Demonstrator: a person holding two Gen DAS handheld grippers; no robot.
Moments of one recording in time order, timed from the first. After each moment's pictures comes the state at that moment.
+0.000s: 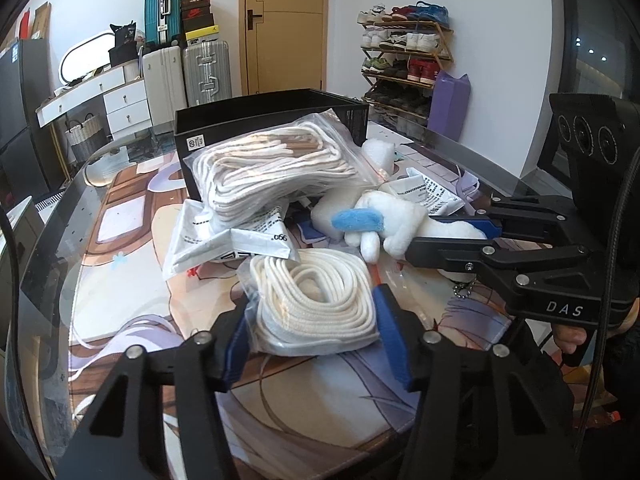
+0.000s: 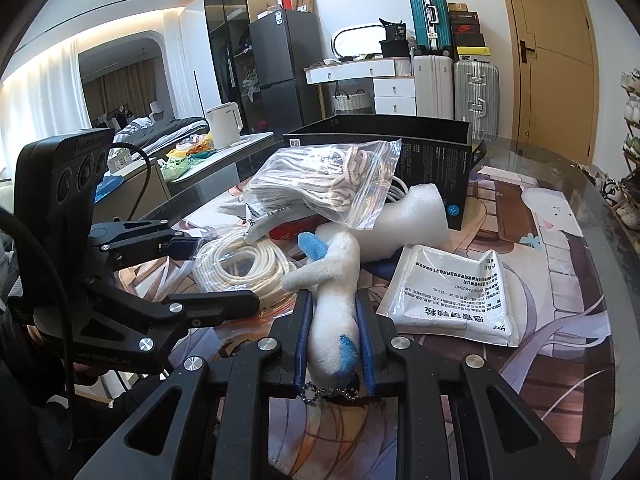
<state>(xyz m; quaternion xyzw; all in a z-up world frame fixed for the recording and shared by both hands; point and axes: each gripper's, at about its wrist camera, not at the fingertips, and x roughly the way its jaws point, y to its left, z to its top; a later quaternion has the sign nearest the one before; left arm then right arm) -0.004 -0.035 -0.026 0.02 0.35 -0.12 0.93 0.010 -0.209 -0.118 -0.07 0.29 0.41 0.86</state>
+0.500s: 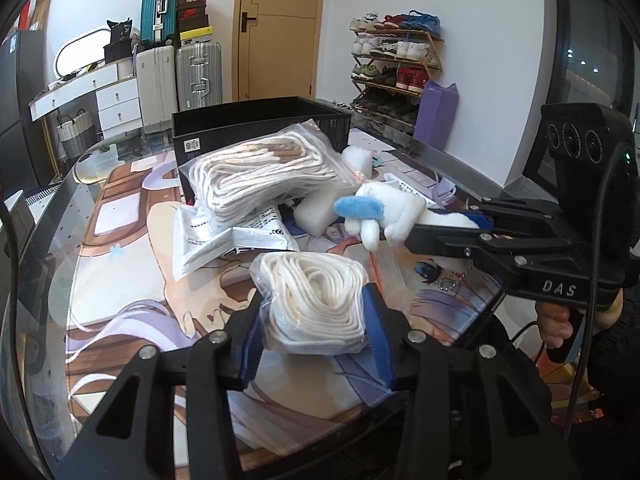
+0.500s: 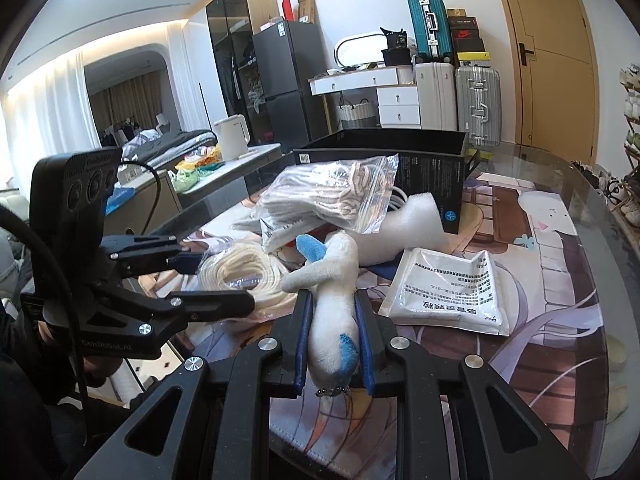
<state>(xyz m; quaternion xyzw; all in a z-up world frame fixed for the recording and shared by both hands) -0.022 -0.032 -0.017 0.00 0.34 -0.14 0.93 0.002 -0.227 -0.107 -0.05 0.28 0.42 0.86</state>
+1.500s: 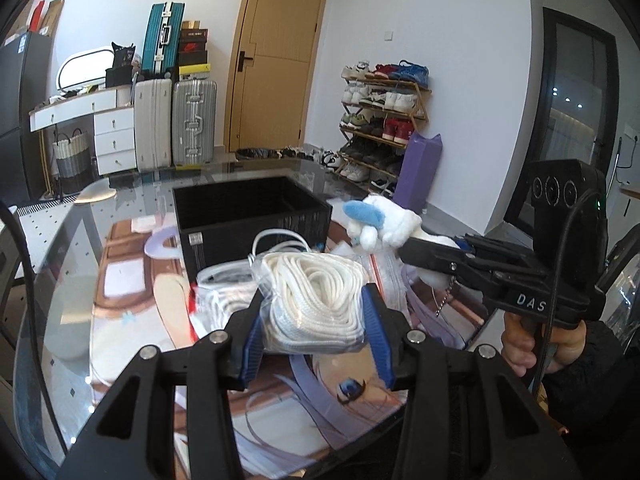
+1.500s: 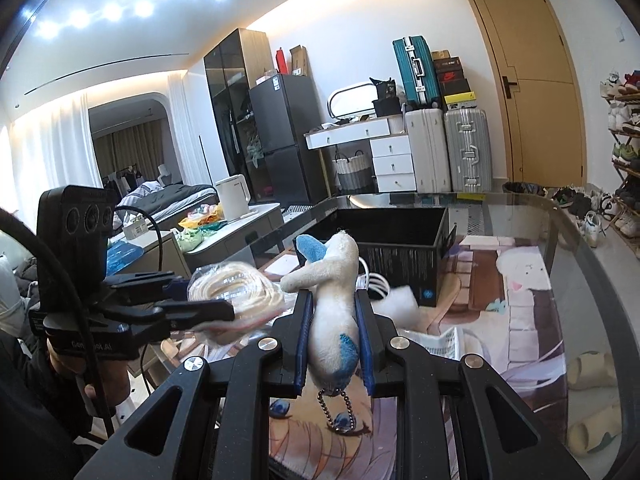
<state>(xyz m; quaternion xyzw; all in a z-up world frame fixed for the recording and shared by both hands) -0.028 -0.022 0.047 -0.04 0.26 -0.16 0.95 -0.003 -0.251 -0.052 0.01 0.20 0.42 0.89</state>
